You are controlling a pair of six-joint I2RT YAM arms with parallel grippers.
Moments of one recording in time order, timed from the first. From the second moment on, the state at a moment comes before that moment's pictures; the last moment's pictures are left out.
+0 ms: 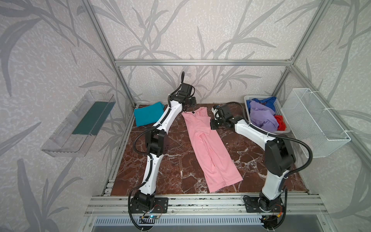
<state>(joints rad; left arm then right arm) -0.35 2.39 2.42 -0.86 0.00 -0.38 0.48 1.94 1.52 -0.44 -0.13 0.33</state>
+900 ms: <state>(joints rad) -0.27 2.67 2.50 -0.86 -0.01 -0.42 0.42 2.24 1.68 -0.48 -0.19 0.35</state>
